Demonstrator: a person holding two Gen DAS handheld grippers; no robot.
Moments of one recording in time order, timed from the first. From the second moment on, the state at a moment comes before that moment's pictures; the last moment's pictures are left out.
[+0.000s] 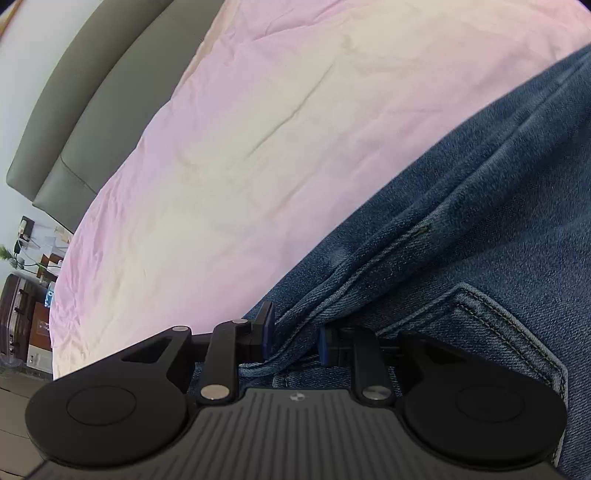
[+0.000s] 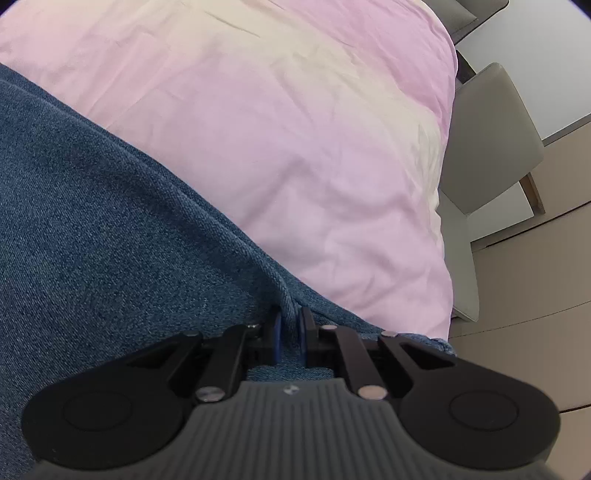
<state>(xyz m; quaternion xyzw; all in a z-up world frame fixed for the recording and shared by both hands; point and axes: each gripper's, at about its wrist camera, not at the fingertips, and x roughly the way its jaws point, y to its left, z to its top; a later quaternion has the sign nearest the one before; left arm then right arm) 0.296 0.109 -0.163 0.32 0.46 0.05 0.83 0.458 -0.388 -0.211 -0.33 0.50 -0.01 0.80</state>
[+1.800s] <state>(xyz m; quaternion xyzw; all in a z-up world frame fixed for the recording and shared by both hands) 0.110 0.281 -0.158 -0.44 0.36 0.16 0.81 0.249 -0.444 -0.156 0.21 0.43 -0.11 0.87</state>
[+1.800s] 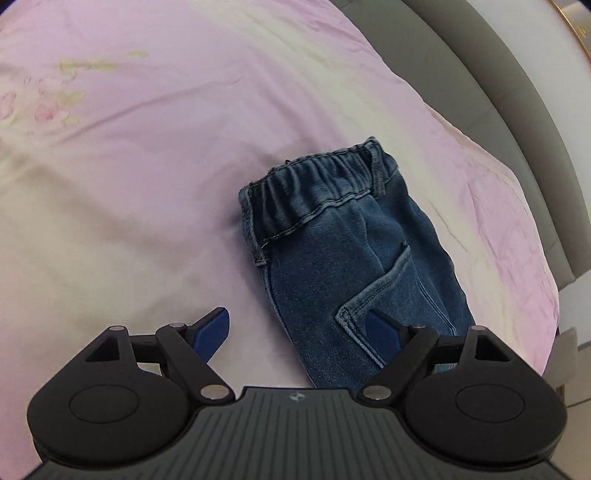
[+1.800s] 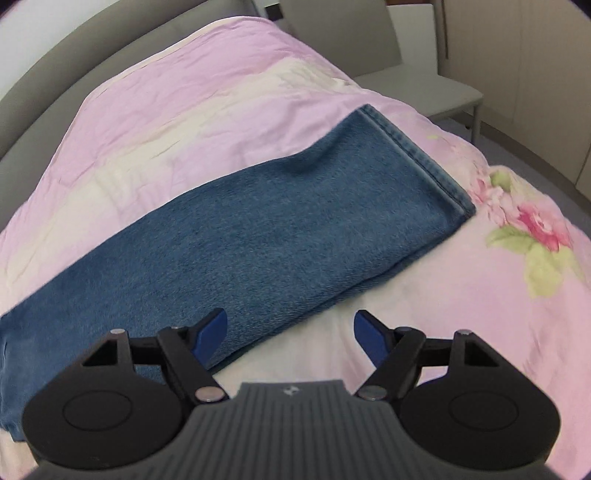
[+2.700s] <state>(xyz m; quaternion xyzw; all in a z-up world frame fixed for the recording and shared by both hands) 0.204 0.270 -0.157 -0.26 0.42 0.23 0.84 0.235 -0.525 -0.168 0.32 0.37 -0.14 0.86</state>
